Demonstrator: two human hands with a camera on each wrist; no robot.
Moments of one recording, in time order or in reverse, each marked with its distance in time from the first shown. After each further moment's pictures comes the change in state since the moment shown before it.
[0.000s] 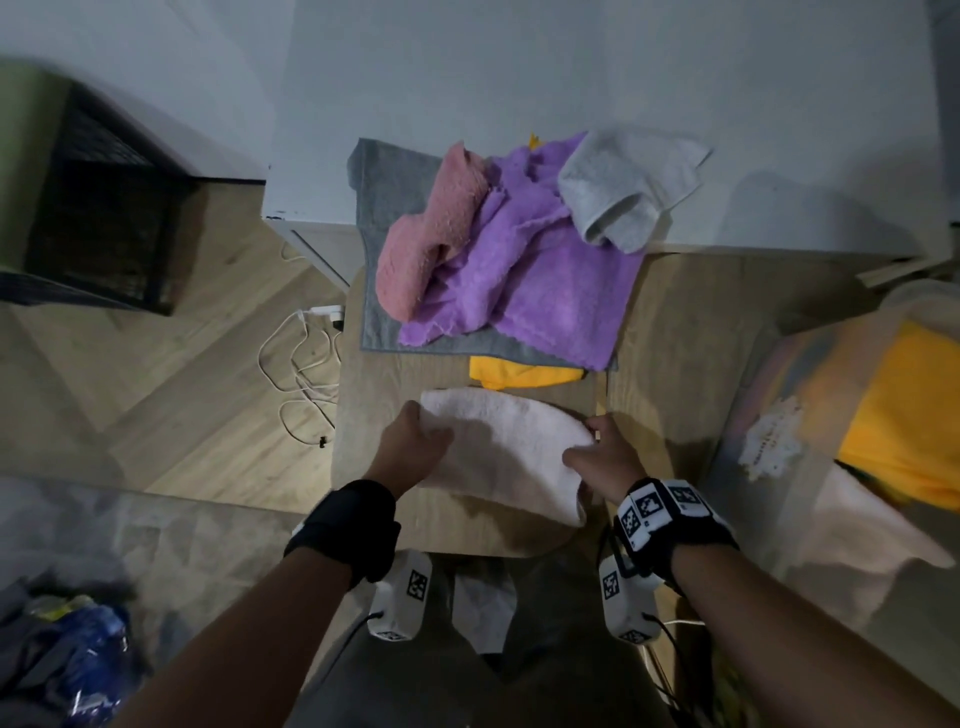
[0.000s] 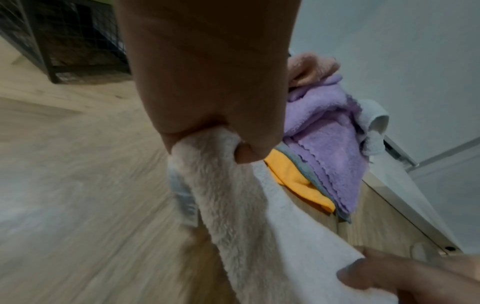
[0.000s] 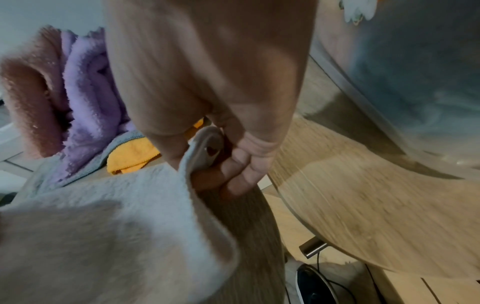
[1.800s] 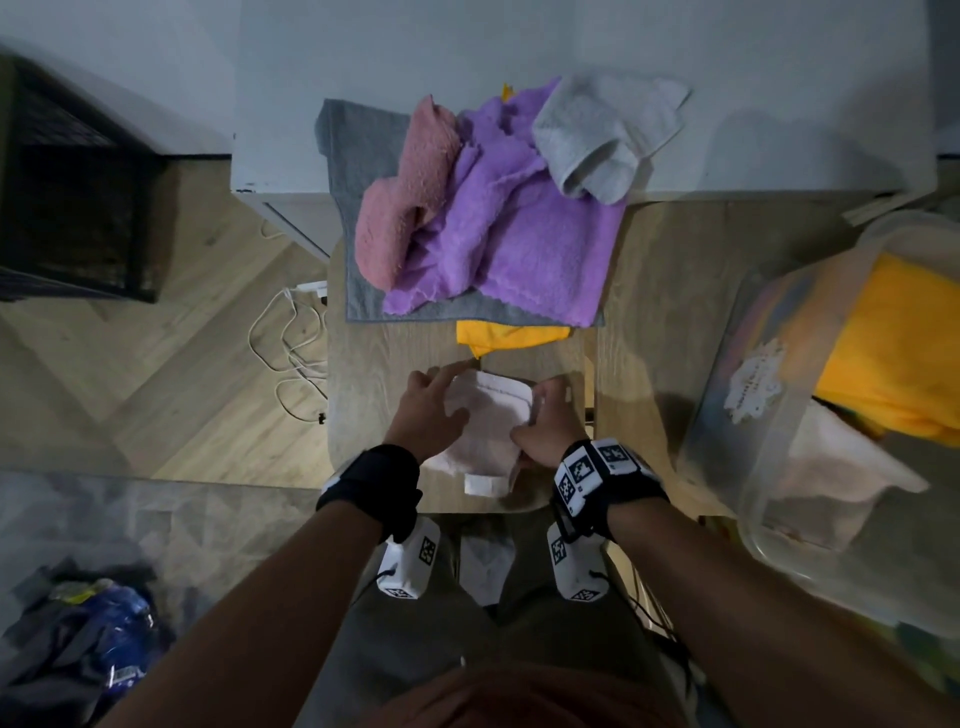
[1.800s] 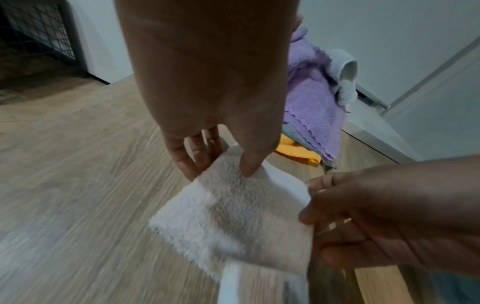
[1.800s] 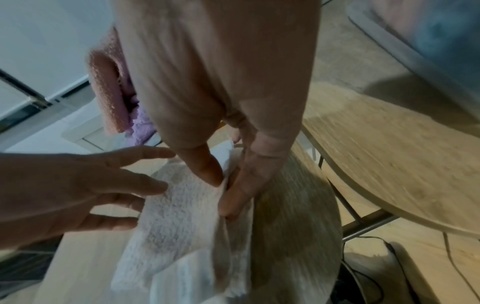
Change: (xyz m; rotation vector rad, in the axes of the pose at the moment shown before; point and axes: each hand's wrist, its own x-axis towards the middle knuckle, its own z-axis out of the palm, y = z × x) left_hand 0.000 -0.002 0.023 0.146 -0.122 0.348; right_hand -0.017 -0.011 0.046 -0.075 -0.033 -0.102
